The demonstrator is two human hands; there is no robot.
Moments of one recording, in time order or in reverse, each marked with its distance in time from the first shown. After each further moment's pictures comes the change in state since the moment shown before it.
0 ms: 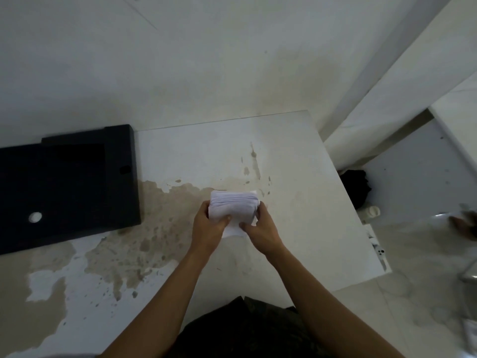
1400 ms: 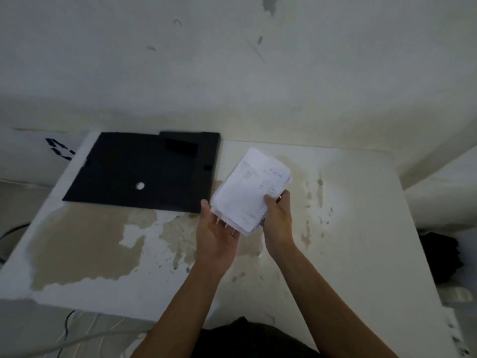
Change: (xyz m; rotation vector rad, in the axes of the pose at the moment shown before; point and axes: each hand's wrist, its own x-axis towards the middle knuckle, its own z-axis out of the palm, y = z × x) left_hand -0.065 0.047 -0.093 -1.153 0.145 -0.145; right_hand -0.004 -0.099 0.075 0.566 -0.082 0.017
